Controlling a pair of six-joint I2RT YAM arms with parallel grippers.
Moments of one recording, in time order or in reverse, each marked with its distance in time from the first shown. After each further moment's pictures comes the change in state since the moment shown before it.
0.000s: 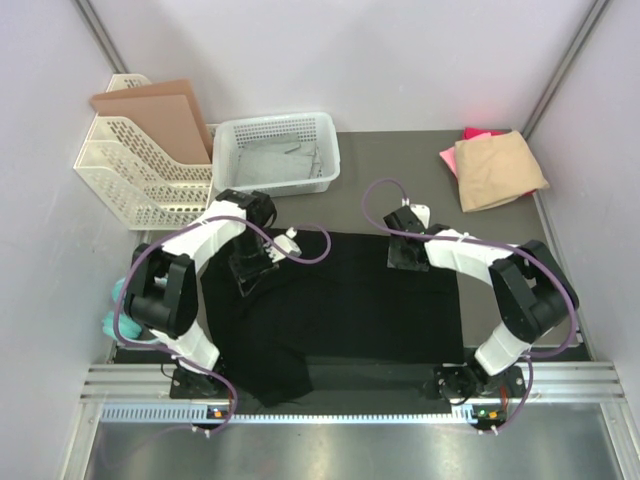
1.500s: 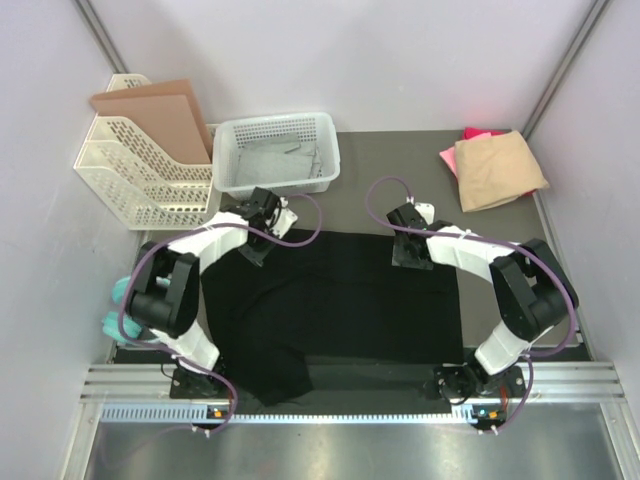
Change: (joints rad) left arm -0.002 -0.018 -0.146 0.611 -0.221 -0.349; right arm -0.029 0.007 0.022 -0.048 0.024 -0.006
